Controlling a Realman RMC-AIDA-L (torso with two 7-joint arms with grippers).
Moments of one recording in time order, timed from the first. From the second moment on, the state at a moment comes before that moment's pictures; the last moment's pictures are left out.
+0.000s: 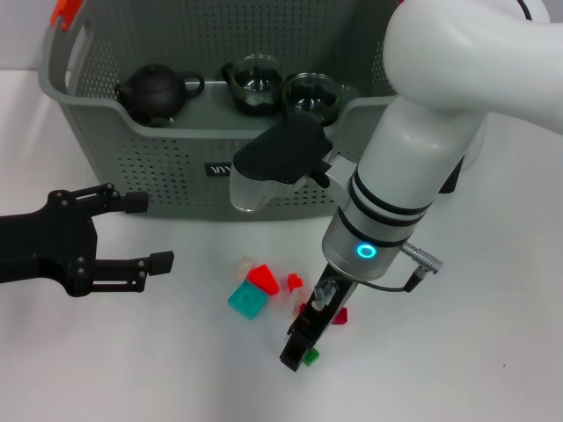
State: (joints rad) left arm -0.36 -2.16 0.45 1.12 2.13 1.91 -1.39; right arm 1.19 2.12 -1.96 -0.59 -2.07 -1.27 2.77
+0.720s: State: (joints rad) left arm -0.37 -2.16 0.45 1.12 2.13 1.91 -1.39; right arm 1.18 2.12 -2.01 -0.59 -2.03 -1.26 2.73
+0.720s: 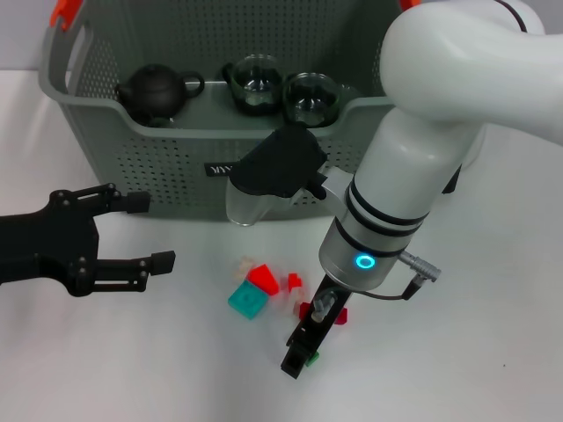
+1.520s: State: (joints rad) left arm -0.38 -2.16 0.45 1.10 2.13 1.90 -1.38; right arm 1.18 2.12 -2.04 -0.58 -2.03 -1.24 2.73
